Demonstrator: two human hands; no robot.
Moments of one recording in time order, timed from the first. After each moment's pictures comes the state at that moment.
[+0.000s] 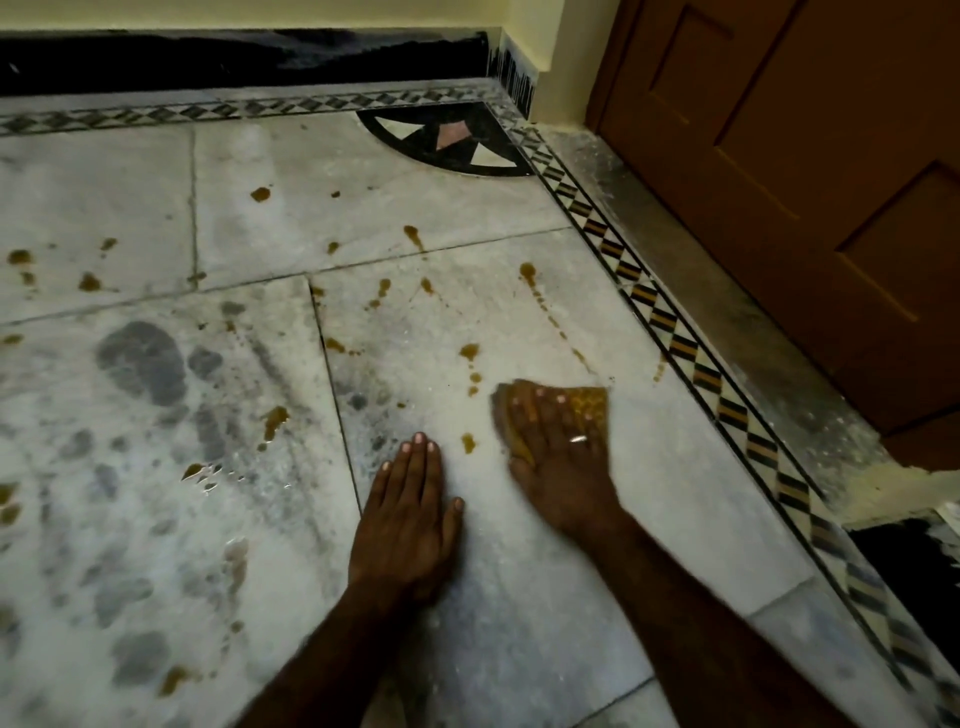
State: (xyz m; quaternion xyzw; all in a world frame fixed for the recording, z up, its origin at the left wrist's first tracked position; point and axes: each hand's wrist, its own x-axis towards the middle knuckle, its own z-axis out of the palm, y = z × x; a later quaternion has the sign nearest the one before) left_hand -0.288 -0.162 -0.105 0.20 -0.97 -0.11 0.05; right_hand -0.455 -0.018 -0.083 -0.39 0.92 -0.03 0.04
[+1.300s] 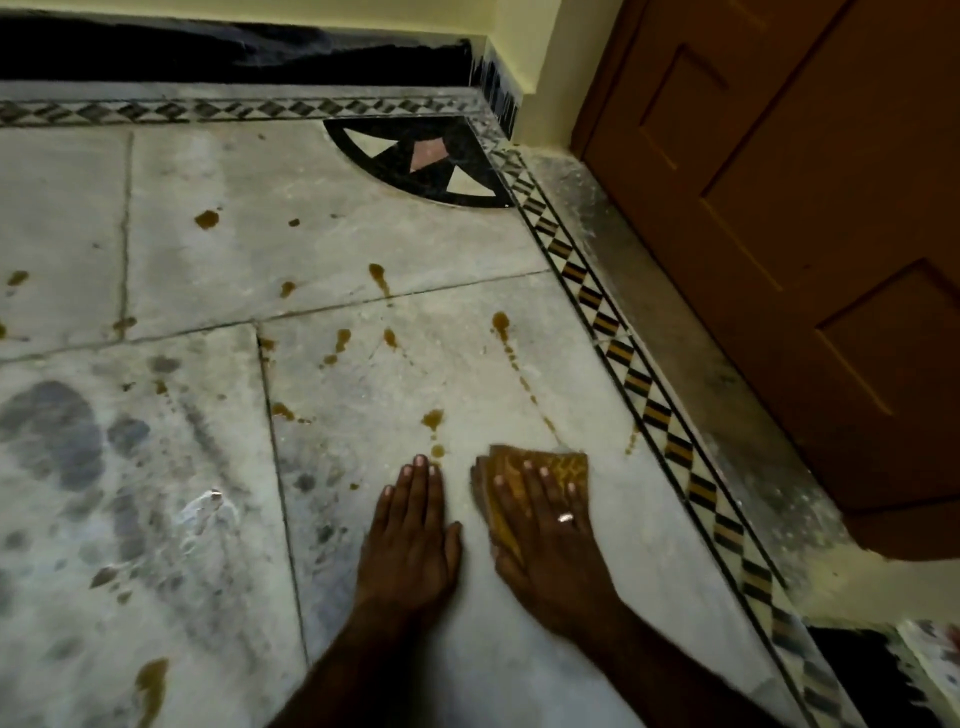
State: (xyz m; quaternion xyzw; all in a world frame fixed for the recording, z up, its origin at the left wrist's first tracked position) left_hand -0.379 -0.164 -0.105 0.20 -0.96 -0.17 0.05; right_hand -0.487 0.009 -0.078 -0.46 0.89 0.00 -0.02
